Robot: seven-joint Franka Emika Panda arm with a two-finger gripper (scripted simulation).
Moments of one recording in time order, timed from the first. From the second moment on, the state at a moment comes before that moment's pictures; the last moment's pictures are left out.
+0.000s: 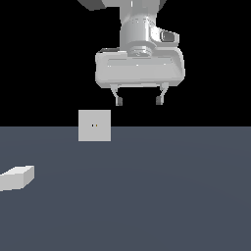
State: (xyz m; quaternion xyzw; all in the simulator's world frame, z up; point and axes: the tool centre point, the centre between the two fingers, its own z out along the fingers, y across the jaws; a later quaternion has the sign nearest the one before) arm -0.005 -0.032 0.157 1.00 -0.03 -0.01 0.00
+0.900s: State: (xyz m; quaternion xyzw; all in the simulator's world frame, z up) arm -0.021 0.021 0.137 1.00 0.01 0.02 0.00
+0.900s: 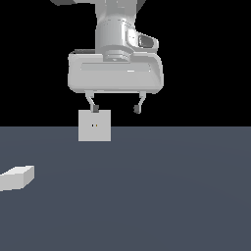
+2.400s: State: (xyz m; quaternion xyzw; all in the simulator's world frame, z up) arm -0.086 0.184 0.061 0.98 0.14 0.12 -0.02
